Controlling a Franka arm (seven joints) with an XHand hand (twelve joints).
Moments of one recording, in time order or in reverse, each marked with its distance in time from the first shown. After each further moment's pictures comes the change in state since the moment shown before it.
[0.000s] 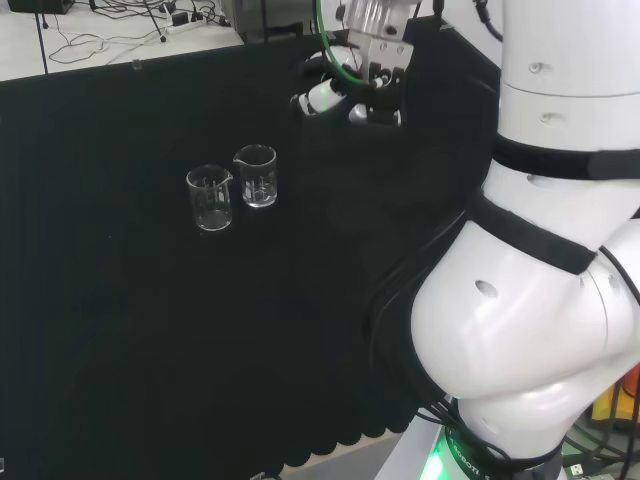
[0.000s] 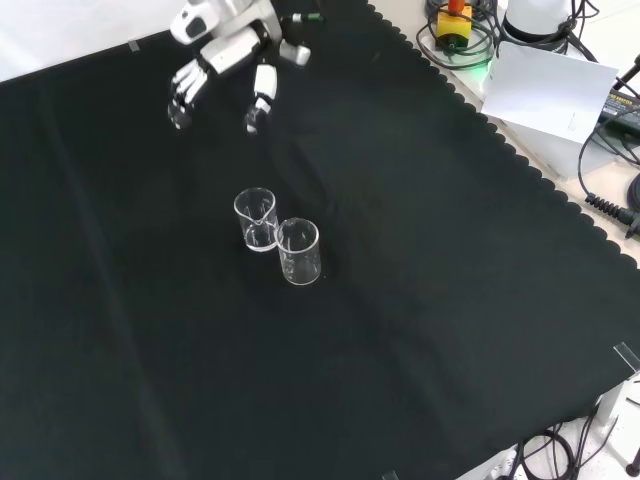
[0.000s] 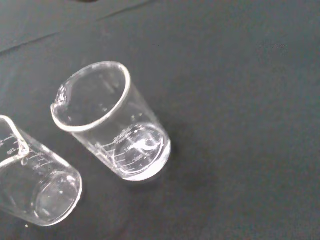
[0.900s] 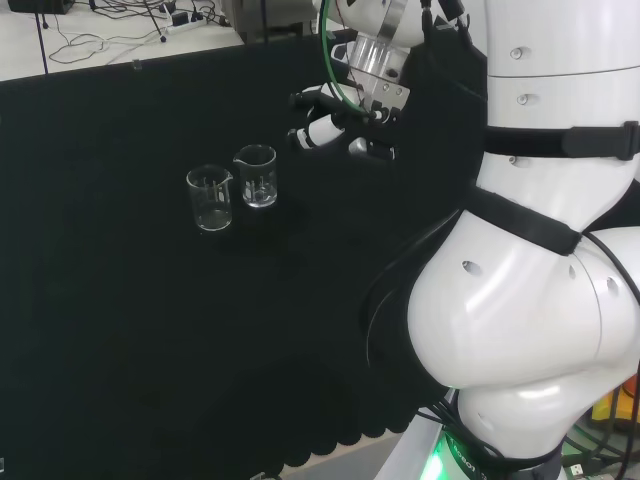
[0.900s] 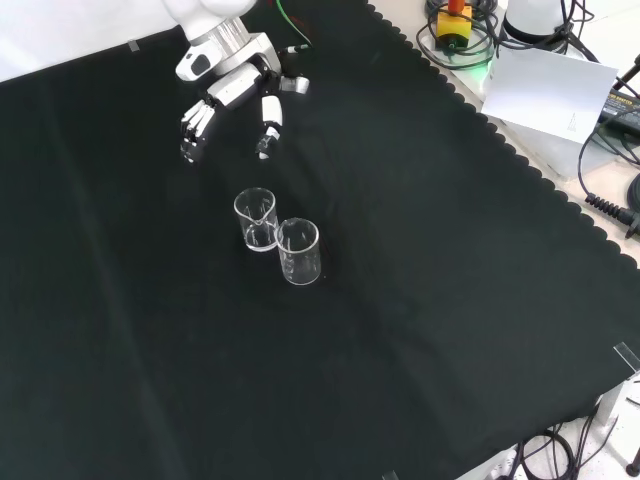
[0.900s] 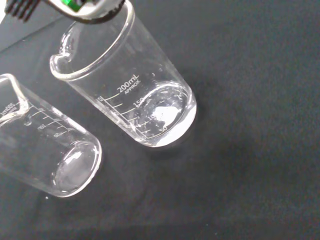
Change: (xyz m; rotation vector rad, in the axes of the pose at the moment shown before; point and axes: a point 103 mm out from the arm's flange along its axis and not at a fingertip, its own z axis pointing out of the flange) arm -0.016 0.016 0.052 0.027 0.128 -0.112
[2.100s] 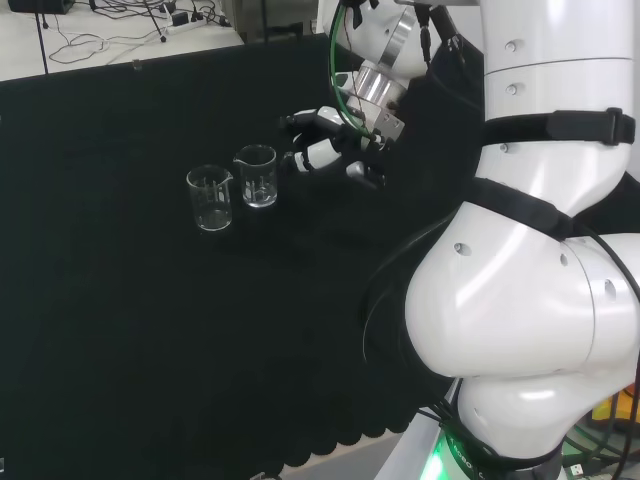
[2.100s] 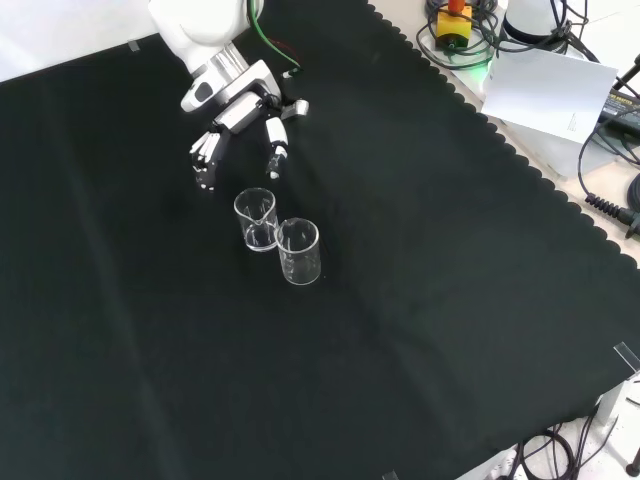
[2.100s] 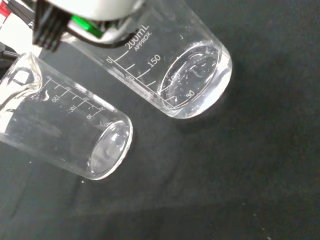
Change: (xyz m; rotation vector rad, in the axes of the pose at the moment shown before) arm -0.013 0.019 0.046 0.019 0.188 -0.121
